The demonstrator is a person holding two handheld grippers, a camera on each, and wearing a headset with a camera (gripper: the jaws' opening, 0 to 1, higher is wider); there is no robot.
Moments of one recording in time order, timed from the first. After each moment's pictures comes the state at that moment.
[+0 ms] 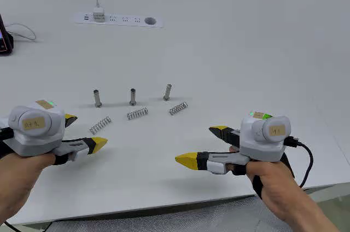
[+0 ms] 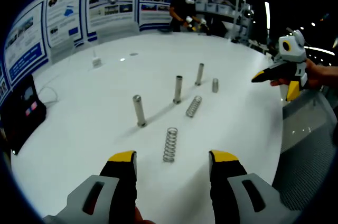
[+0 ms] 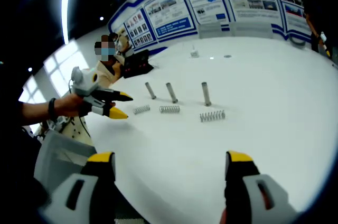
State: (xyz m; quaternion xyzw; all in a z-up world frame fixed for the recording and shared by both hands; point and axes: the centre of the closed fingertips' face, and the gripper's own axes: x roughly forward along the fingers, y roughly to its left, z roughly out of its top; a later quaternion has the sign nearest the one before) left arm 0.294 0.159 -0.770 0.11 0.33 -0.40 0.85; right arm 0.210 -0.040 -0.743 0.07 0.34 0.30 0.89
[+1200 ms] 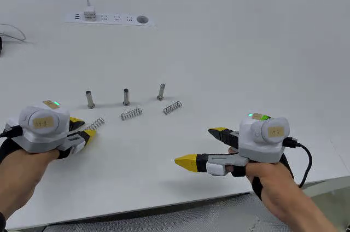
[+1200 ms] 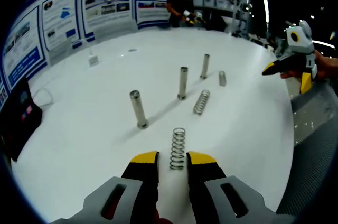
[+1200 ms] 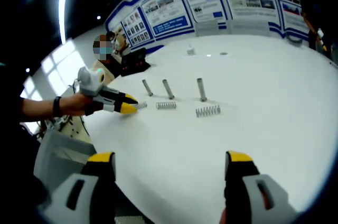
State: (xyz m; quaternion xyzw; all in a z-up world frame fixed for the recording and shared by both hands) left arm 0.309 0.152 -0.791 0.14 0.33 -0.40 0.85; right arm 0.203 -0.049 -0.746 0.07 0.35 0.29 0.89
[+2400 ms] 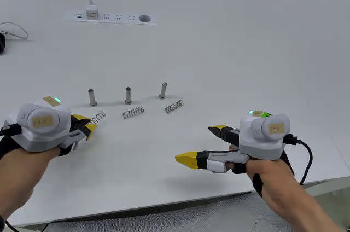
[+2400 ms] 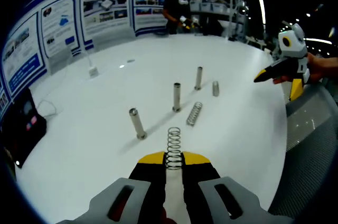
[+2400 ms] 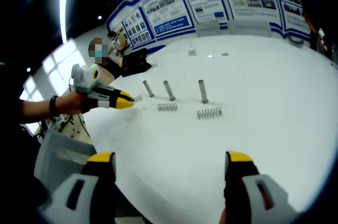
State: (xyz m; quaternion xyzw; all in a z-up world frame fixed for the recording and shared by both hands) left arm 0.303 0.148 -0.762 0.14 0.30 -0.41 0.85; right arm 0.207 -0.046 -0.744 0.07 0.34 0.29 0.89
